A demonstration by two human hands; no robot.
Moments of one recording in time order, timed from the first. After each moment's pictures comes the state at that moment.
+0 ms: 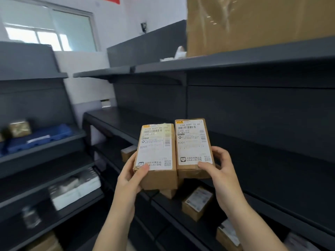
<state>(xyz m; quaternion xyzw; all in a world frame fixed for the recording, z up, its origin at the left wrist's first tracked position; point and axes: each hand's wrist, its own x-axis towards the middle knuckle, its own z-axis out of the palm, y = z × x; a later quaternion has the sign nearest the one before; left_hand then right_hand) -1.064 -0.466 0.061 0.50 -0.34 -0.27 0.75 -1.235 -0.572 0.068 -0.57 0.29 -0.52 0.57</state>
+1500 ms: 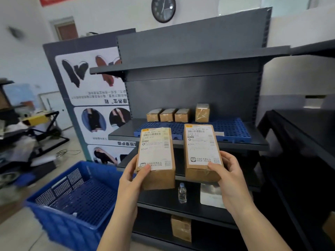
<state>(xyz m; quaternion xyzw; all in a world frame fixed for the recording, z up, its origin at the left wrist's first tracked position) -0.623 -0.316 0.035 0.62 0.00 0.15 0.77 -0.617 -0.531 0.035 -0.59 0.02 -0.15 0.79</state>
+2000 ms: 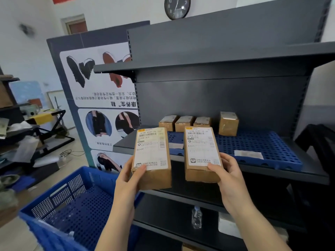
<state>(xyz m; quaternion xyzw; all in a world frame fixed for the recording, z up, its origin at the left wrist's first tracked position) -0.467 -0.244 0.033 0.59 0.05 0.18 0.78 -0.448 -0.464 0.034 -0.60 0.01 -0.11 0.79</state>
